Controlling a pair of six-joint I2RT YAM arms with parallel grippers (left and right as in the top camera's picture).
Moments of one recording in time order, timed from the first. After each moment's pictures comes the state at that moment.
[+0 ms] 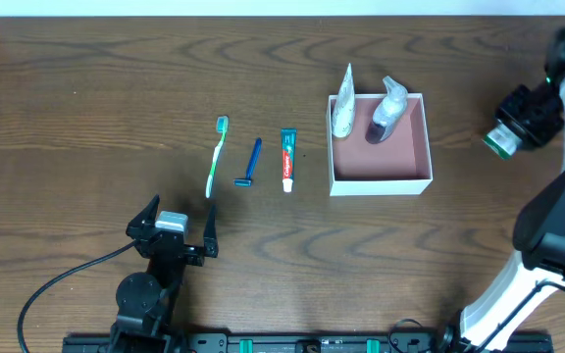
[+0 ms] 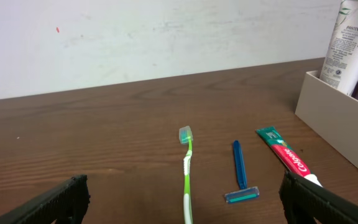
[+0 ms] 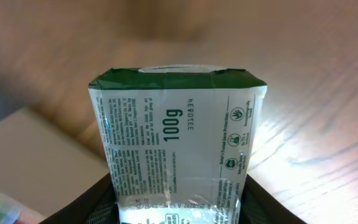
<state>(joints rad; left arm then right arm) -0.20 0.01 0.05 -0.16 -0.04 0.04 -0.29 2.06 1.92 -1.37 -0.02 0.53</state>
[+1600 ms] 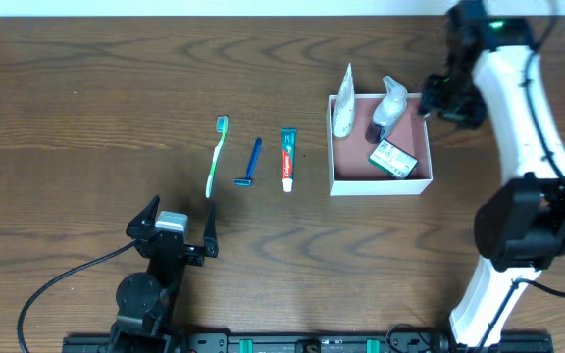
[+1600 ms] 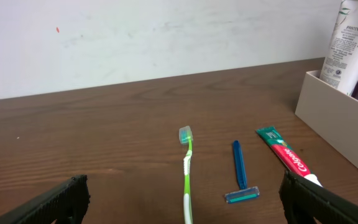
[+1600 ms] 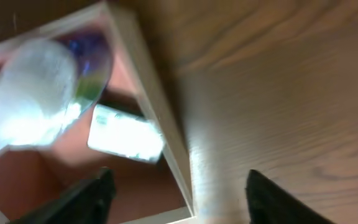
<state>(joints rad) -0.20 0.01 0.05 -0.16 -0.04 0.04 0.00 2.05 2.01 -1.44 0.04 0.40</state>
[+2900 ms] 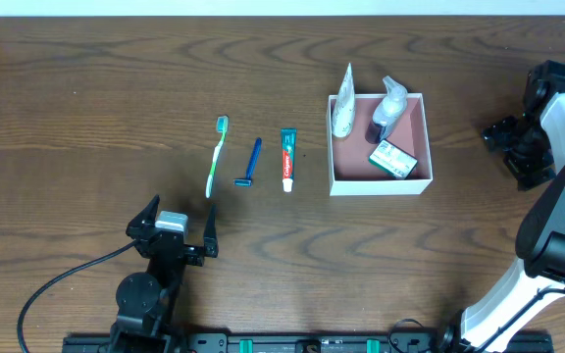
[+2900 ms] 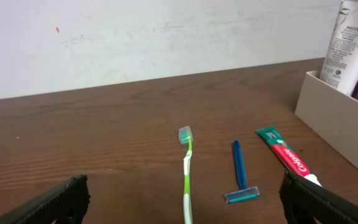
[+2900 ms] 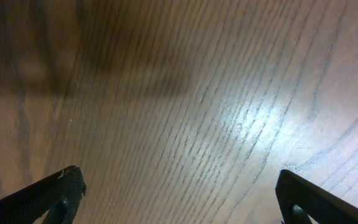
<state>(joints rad) -0.20 0.01 0.05 -0.16 -0.03 0.04 -0.32 2.01 1.55 -1.11 0.16 0.86</state>
